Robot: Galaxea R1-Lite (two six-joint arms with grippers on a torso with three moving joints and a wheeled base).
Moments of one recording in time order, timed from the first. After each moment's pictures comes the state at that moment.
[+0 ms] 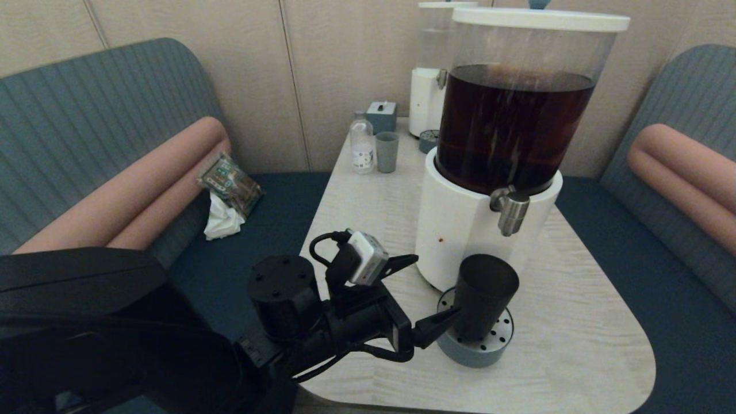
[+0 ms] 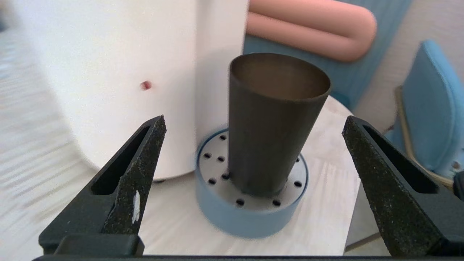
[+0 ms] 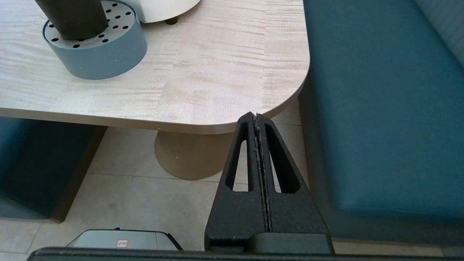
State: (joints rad) left arm -0.72 2.05 -0.62 -1.52 -0.37 0.00; right arm -0.01 0.00 -0.08 0.21 0.00 0.04
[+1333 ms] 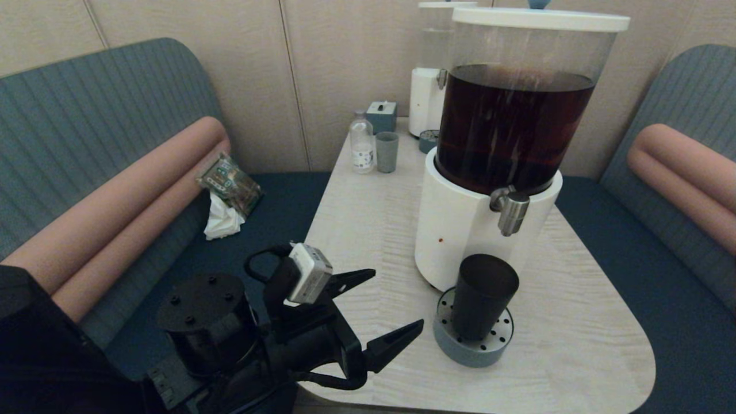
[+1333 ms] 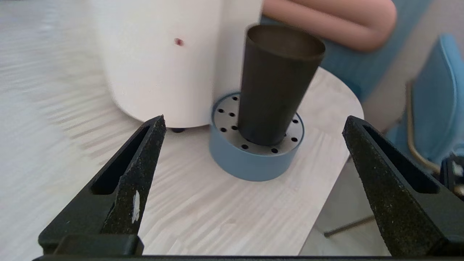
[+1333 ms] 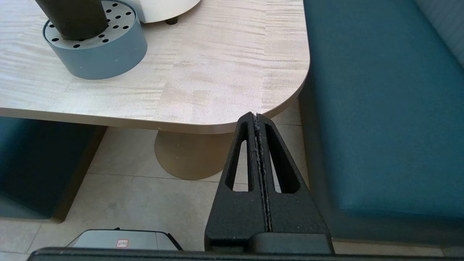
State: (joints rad) left arm -0.68 1.86 -0.37 -1.52 -0.32 -0.03; right arm -0.01 0.00 -0.08 0.21 0.00 0.04
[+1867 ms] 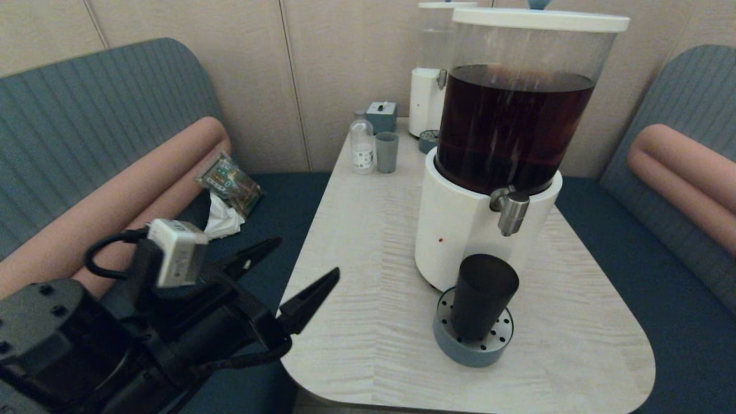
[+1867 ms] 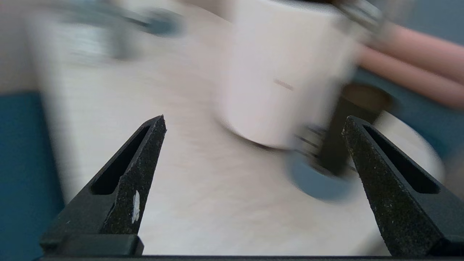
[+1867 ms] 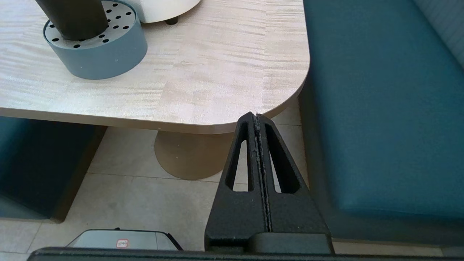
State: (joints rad) left arm -0.55 1.57 -0.21 -1.52 -0.07 -0.04; right arm -0.01 0.00 -0.08 0.21 0.00 0.04
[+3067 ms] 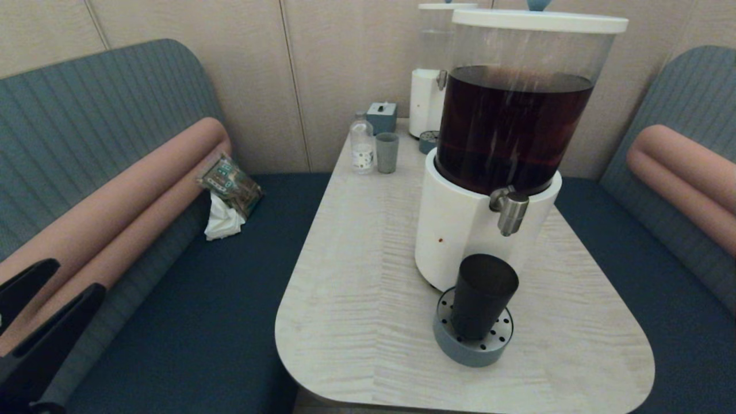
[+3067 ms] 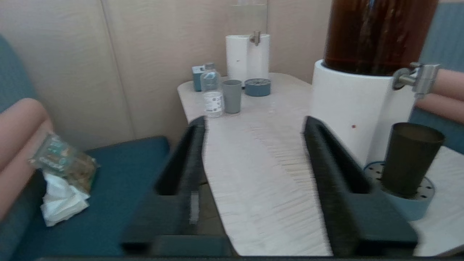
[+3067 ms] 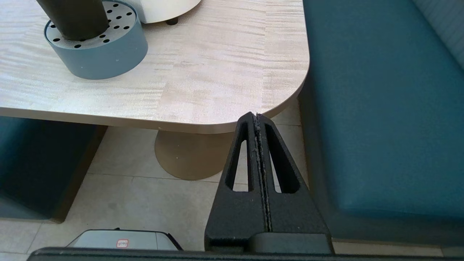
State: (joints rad) left arm -0.12 0.84 0.00 -1.21 -0.25 -0.03; right arm -0.01 0.00 -0.08 0.21 0.00 0.04
